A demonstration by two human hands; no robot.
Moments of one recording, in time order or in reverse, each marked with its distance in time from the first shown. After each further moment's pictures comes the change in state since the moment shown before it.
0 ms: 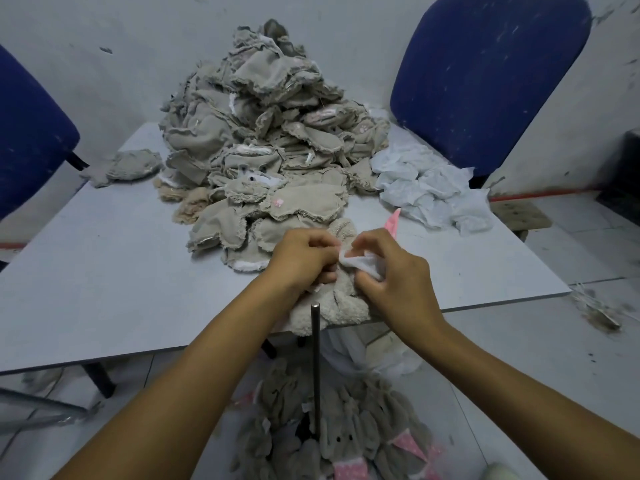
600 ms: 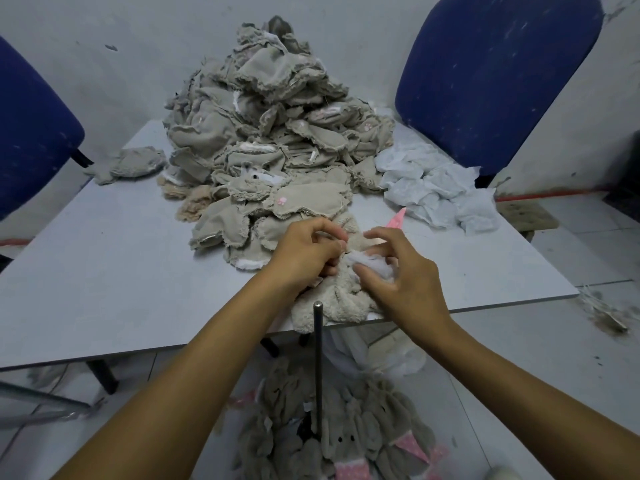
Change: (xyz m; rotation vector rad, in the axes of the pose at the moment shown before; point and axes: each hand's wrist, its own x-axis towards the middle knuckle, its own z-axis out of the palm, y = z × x) left_hand -0.002 0.005 -0.004 -0.001 -0.035 0.101; right_hand 0.000 0.011 -0.002 0.039 -0.003 0.065
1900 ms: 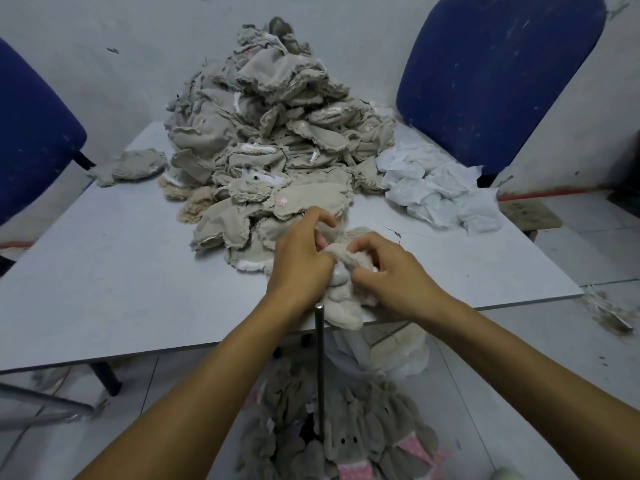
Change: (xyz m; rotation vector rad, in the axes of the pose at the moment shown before) left_hand -0.005 -0.013 0.005 0.395 0.252 0.222; right_hand 0.024 -0.007 0.003 0.046 -0.324 0.187
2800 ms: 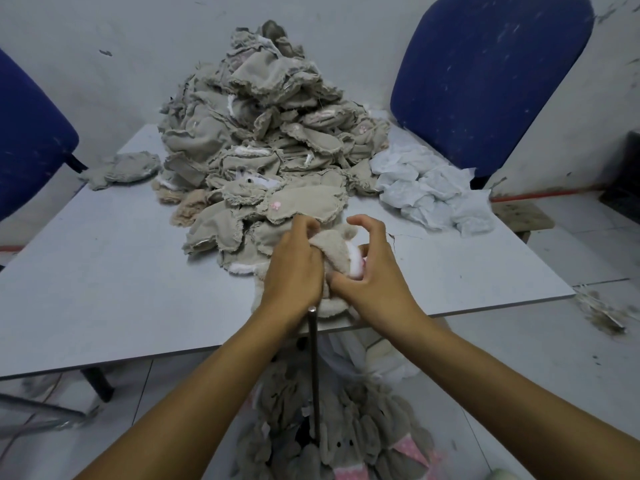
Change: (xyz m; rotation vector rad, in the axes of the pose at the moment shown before) left_hand -0.008 0.004 0.001 0.118 0.016 -0.040; right_hand -0.013 -0.016 0.023 0.263 0.192 -0.024
